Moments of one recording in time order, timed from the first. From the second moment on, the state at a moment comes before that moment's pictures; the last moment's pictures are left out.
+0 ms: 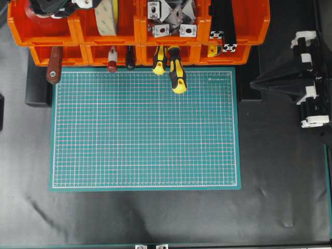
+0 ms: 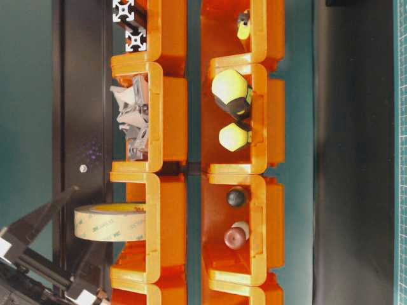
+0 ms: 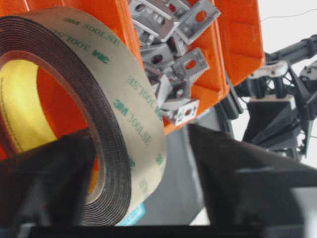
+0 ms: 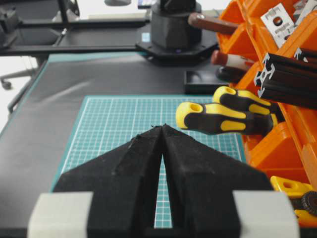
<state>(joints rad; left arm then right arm) 0.27 -0.37 0.35 0.05 0.52 -1.17 0.04 -0.97 1.19 0.01 -0.09 0.01</state>
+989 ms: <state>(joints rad) -0.10 -0.46 0.25 0.05 0.46 -0.59 0.05 -0.97 1.19 0.01 -0.09 0.04</state>
